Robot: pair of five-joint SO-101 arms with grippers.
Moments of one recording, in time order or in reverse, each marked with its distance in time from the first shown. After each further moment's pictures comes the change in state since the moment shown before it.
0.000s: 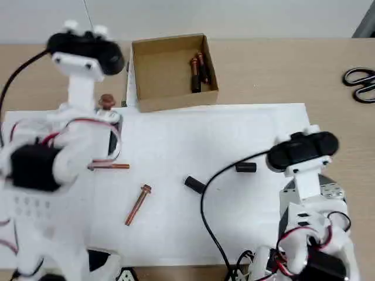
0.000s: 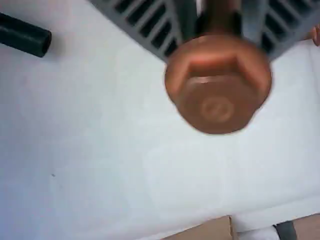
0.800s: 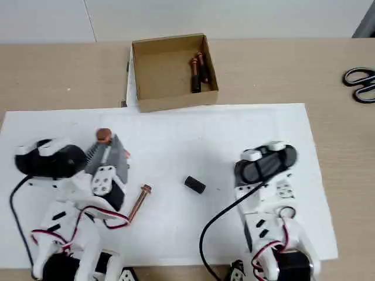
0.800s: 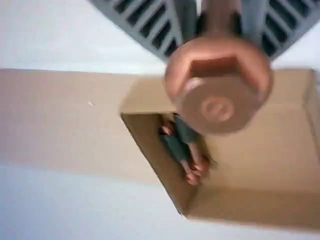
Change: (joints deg) left arm 4.7 -63.5 69.7 -41.2 22.2; right arm -31.0 -20.6 29.6 -15.6 -22.9
